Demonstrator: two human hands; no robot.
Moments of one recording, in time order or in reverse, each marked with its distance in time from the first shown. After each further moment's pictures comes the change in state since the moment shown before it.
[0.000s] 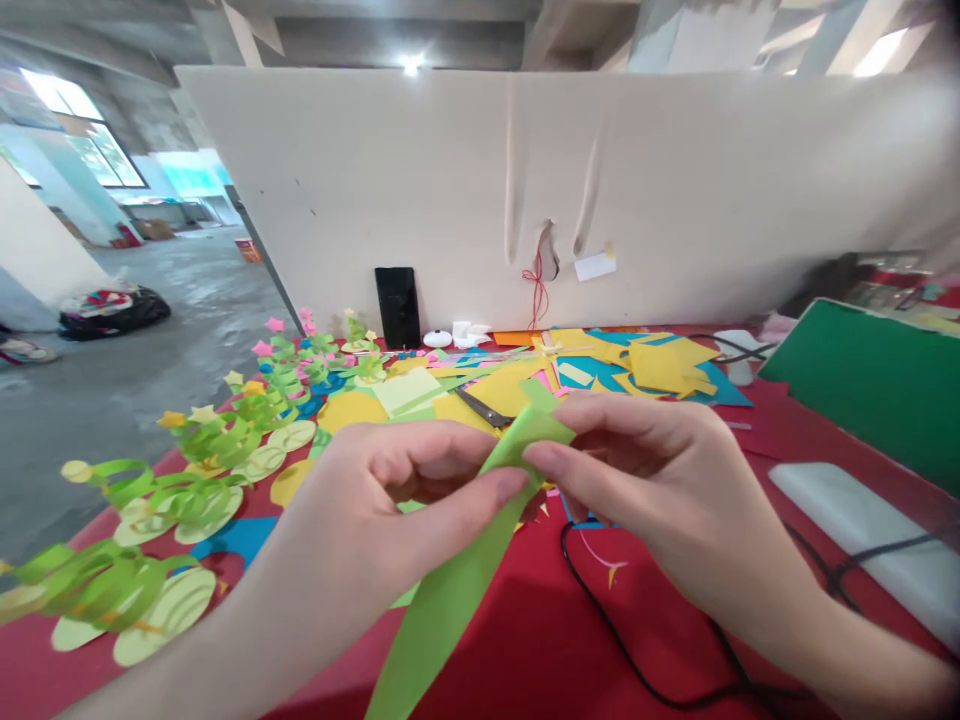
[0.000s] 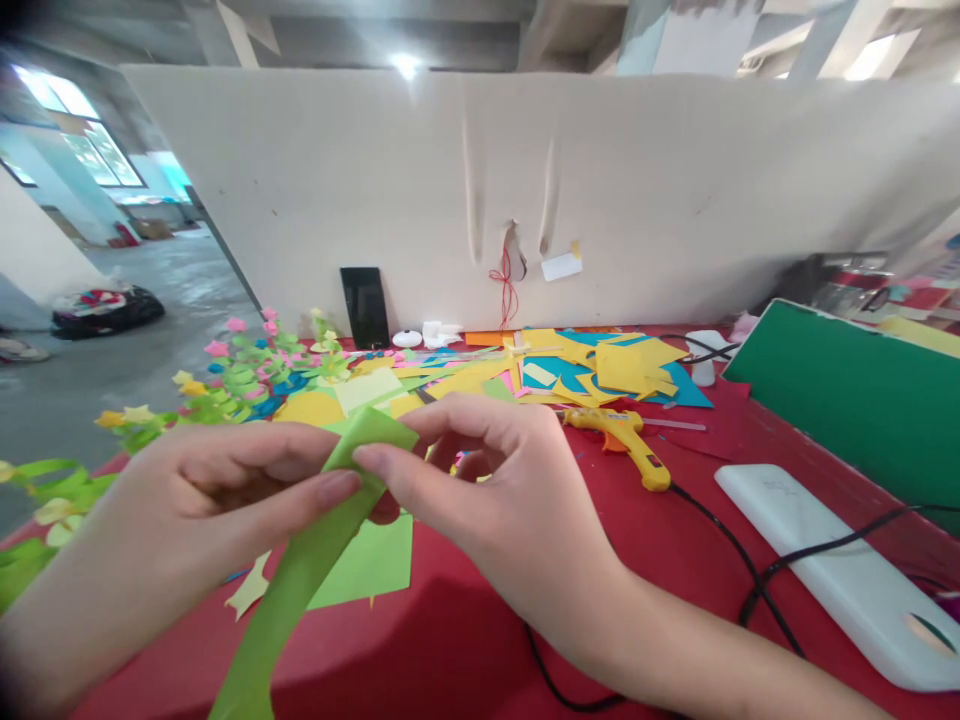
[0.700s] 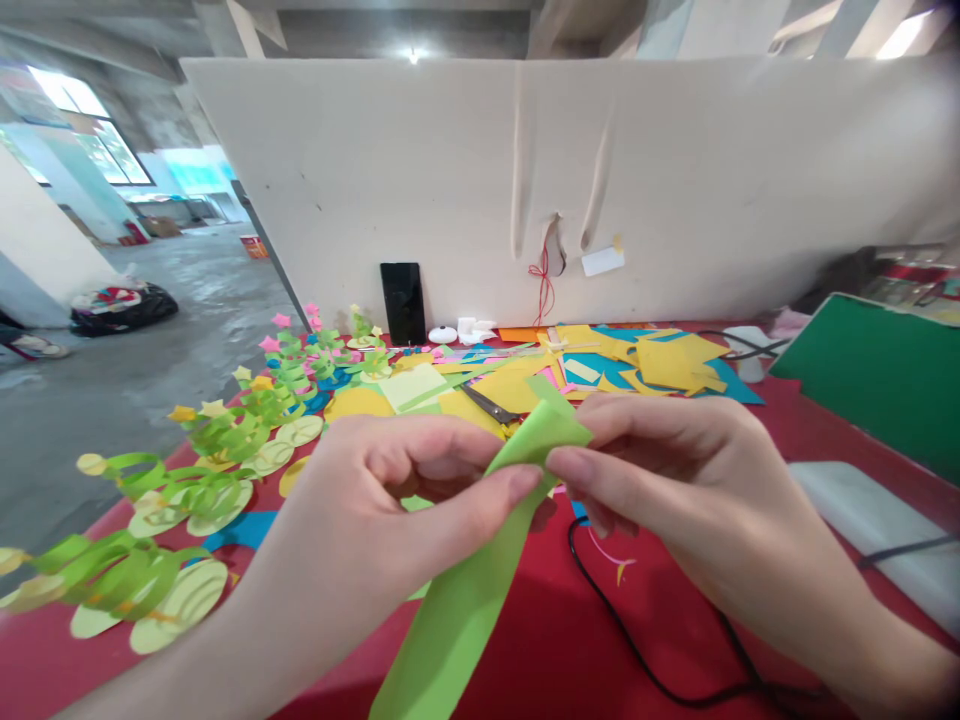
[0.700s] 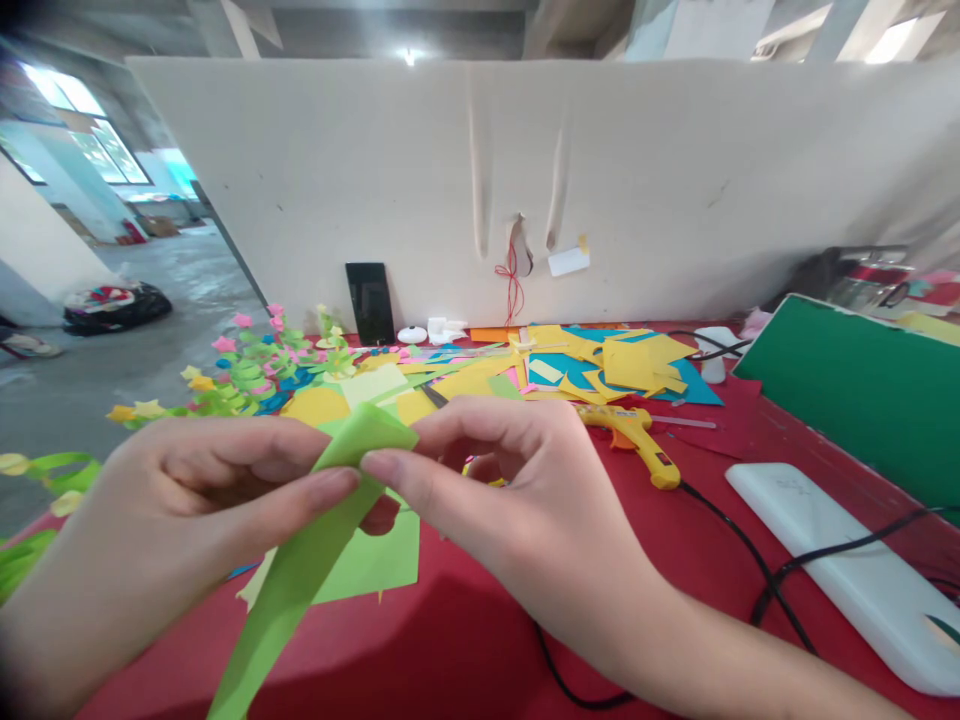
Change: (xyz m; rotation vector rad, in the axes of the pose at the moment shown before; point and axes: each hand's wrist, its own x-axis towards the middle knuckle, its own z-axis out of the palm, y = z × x) left_hand -0.001 0.004 0.000 -0.051 0.034 -0.046; right_hand -0.003 -0.006 -0.003 -0.008 -0.041 0.073
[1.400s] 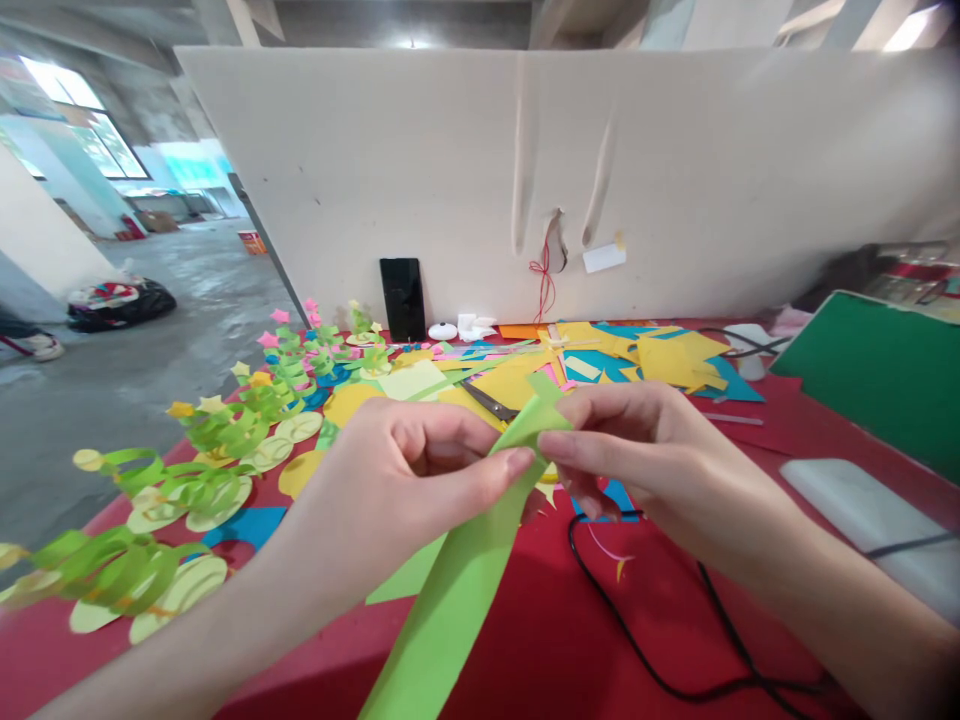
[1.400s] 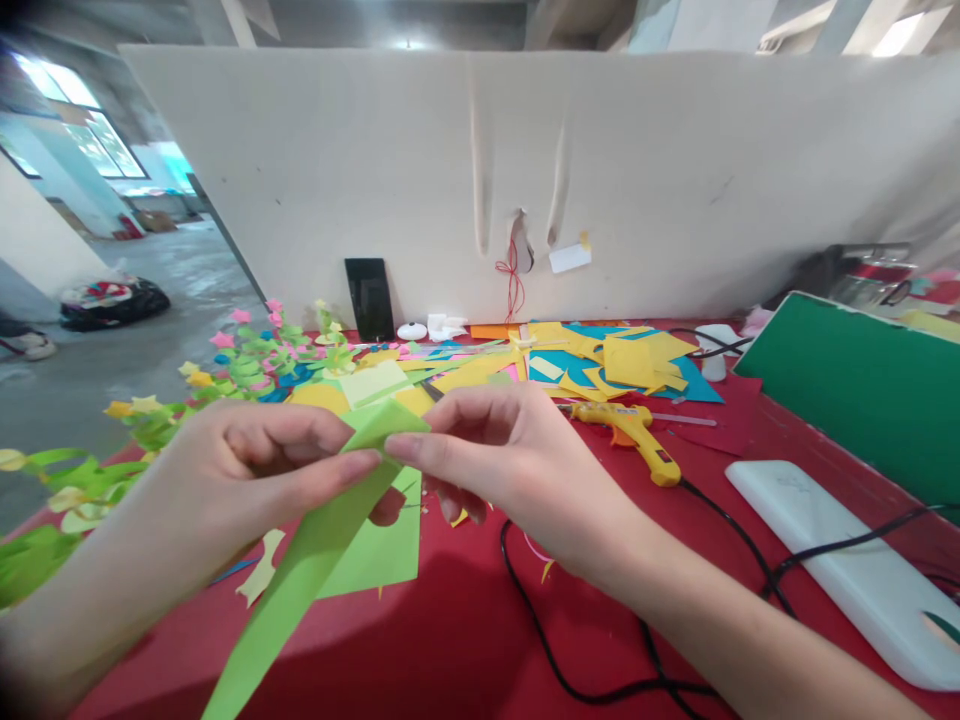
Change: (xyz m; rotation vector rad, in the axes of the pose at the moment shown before) left_hand 0.009 -0.003 -0.003 0.238 -0.012 -0.197; right_hand 0.014 0.014 -0.011 0.218 -0.202 0.219
